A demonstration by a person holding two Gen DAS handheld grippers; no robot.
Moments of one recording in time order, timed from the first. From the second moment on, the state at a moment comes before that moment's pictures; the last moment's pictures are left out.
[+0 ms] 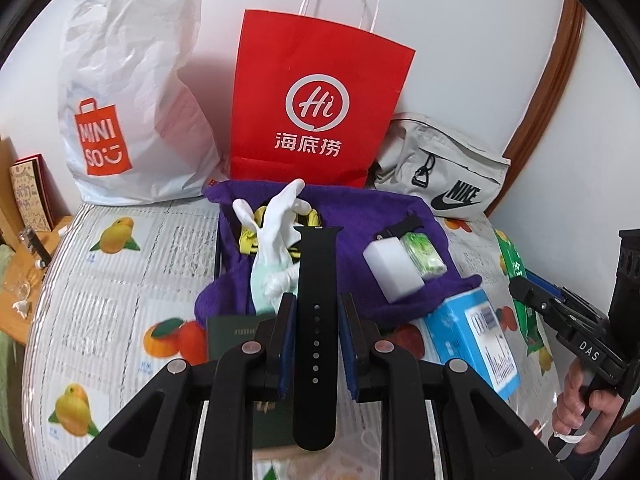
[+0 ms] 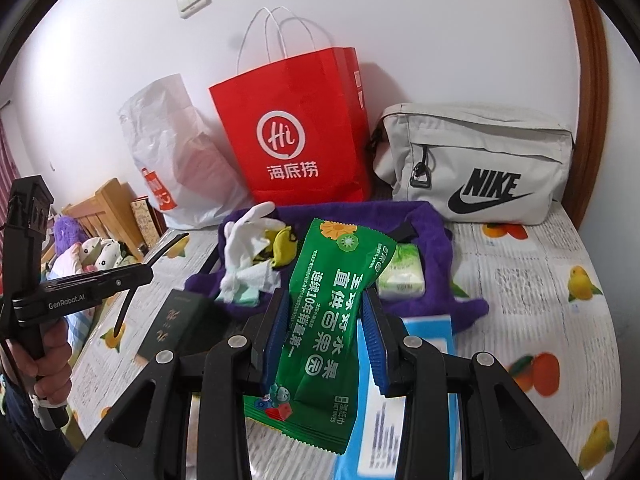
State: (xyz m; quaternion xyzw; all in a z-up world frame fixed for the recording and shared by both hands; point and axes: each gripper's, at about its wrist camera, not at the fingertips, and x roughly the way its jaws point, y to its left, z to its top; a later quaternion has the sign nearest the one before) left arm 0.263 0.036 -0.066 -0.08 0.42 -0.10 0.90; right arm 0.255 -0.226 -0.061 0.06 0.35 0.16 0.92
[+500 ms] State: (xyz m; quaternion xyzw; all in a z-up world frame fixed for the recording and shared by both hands) left arm 0.329 0.020 -0.094 -0.08 0.44 -0.11 0.89; right arm 0.341 -0.216 -0.089 0.04 0.38 0.17 0.91
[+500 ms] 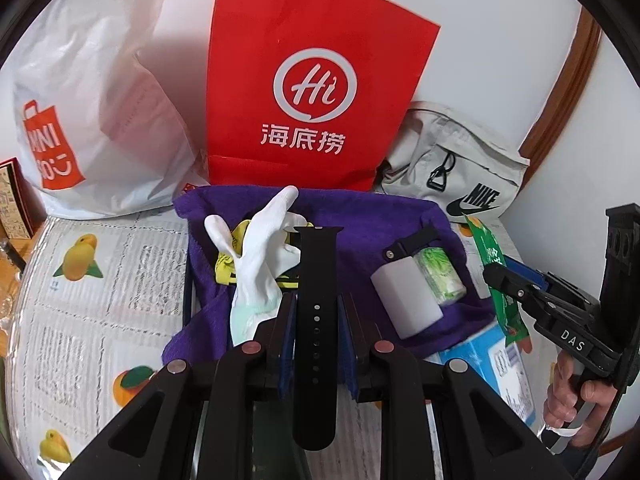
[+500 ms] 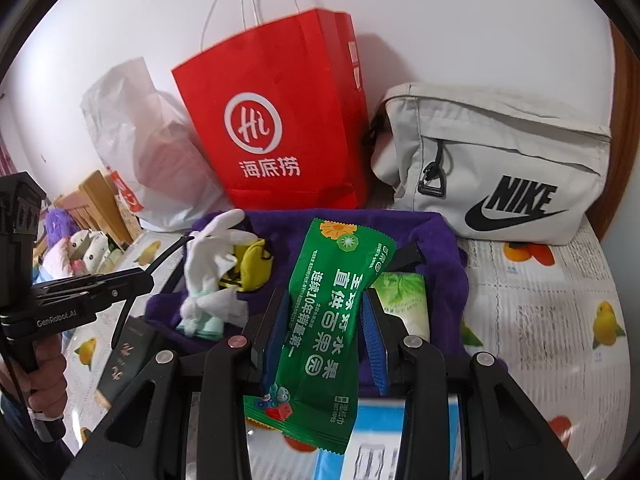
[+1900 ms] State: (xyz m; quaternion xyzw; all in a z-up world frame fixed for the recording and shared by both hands) left arm 0.357 0.025 -0.102 -0.08 0.47 -0.08 0.88; right arm 0.365 -0.206 -0.103 0.03 0.42 0.15 0.89
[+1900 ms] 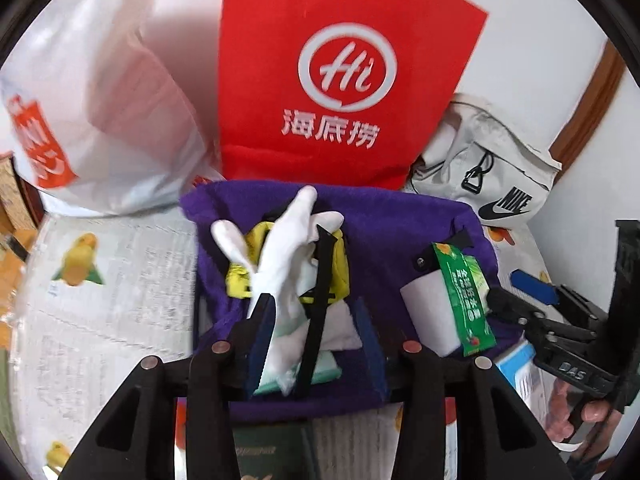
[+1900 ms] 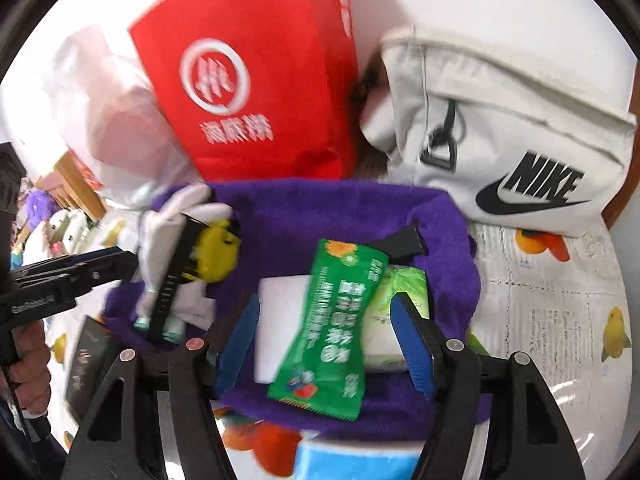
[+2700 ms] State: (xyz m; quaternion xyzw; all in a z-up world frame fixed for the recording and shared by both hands) left arm 0.177 0.074 -0.105 -0.07 0.47 -0.07 0.88; right arm 0.144 -0.144 -0.155 0.02 0.47 0.21 0.86
